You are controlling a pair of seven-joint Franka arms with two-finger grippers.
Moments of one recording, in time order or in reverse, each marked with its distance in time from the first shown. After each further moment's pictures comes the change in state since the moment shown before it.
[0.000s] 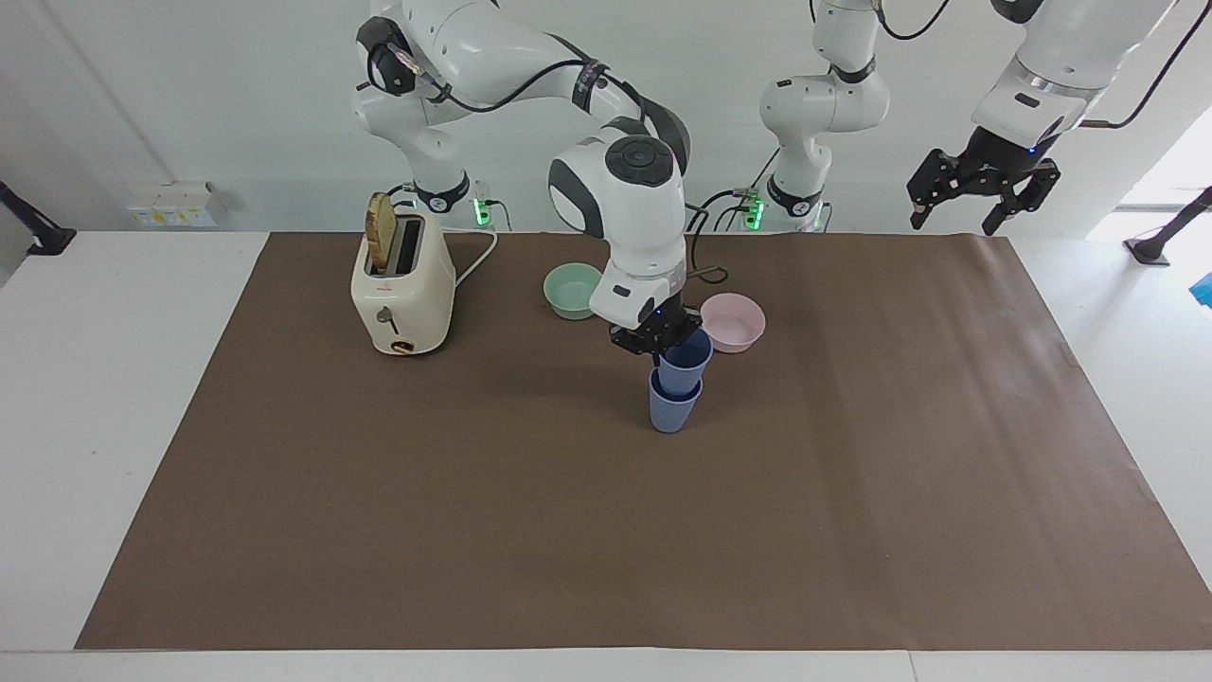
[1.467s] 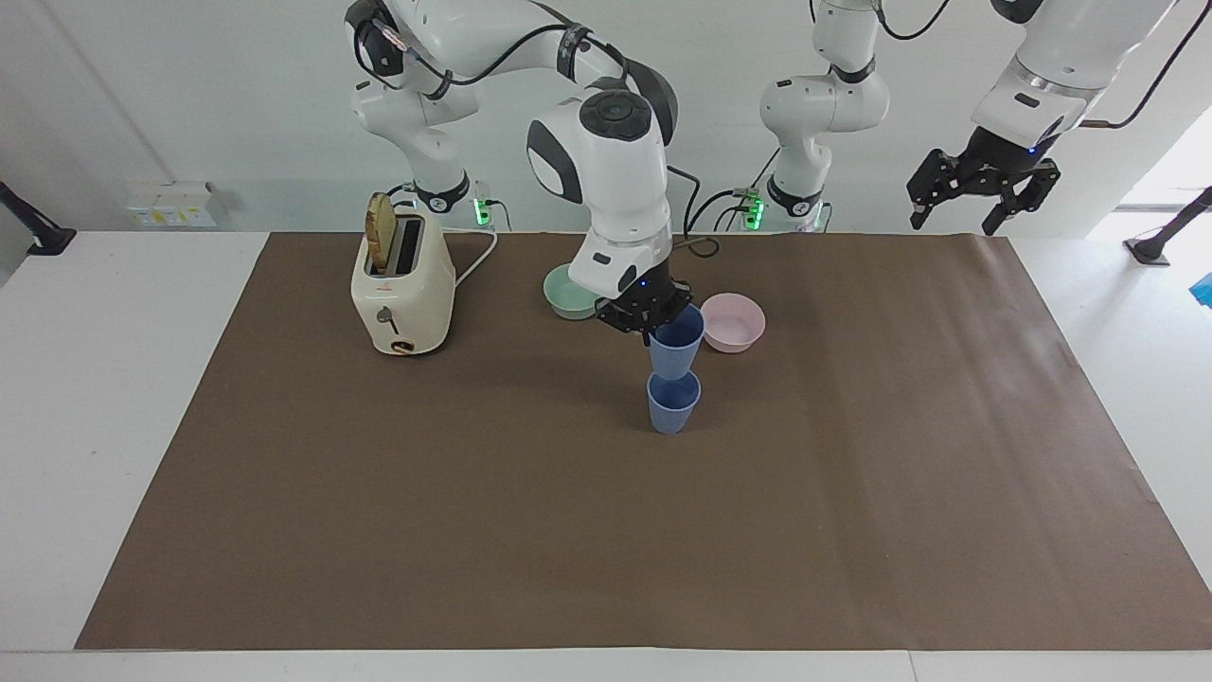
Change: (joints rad) left arm 0.000 0.000 0.000 0.000 0.000 0.000 0.000; right arm -0.032 -0.060 0.009 -0.008 0.025 -0.018 -0.002
